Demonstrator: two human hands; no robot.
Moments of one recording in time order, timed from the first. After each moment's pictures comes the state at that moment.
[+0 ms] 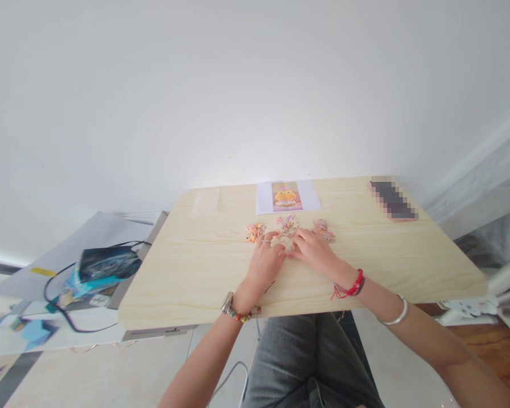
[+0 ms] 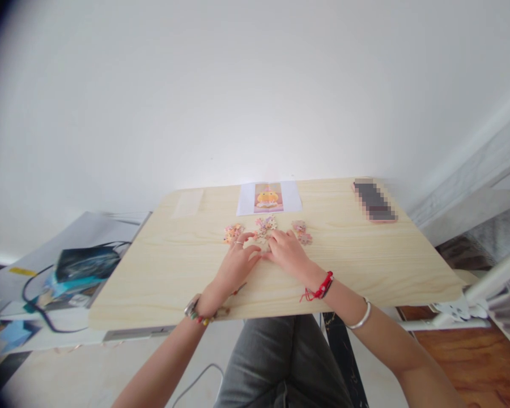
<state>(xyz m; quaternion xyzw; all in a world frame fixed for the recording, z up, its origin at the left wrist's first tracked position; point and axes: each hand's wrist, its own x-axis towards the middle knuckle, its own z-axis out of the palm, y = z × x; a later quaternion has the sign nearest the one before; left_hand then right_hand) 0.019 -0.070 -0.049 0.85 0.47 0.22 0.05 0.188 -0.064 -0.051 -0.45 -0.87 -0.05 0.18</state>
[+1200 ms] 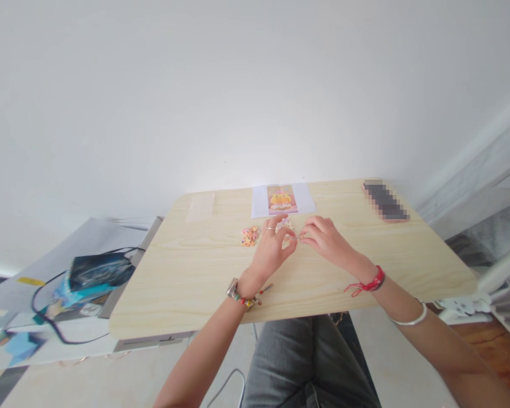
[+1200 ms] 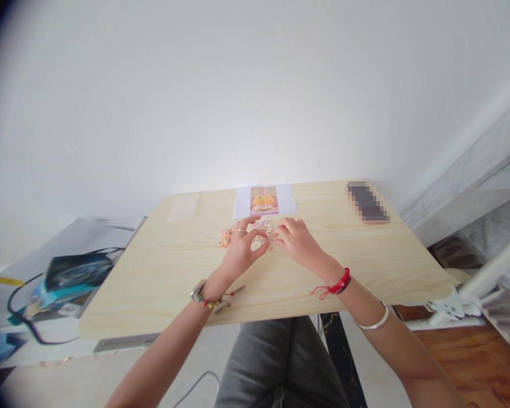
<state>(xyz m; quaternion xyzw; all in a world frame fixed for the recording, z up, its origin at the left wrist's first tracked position) 0.044 -0.051 -0.022 0.84 0.40 0.36 0.08 0.229 -0.060 -0.019 -0.42 -0.86 -0.06 0.27</state>
